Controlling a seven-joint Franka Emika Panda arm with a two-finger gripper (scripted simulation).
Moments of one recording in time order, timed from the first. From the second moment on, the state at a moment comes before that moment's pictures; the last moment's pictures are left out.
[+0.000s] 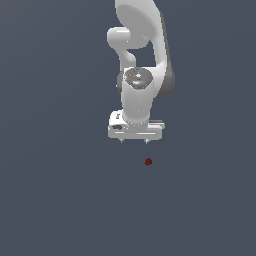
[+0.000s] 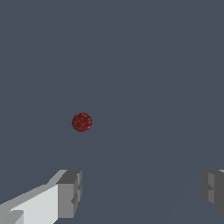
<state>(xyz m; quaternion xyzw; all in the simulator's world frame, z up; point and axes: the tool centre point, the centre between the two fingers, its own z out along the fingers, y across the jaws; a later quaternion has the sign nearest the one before) 0.011 0.026 0.153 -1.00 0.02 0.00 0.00</state>
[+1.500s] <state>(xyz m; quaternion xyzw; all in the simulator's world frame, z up) 0.041 0.099 0.048 -1.00 0.08 0.00 0.00</state>
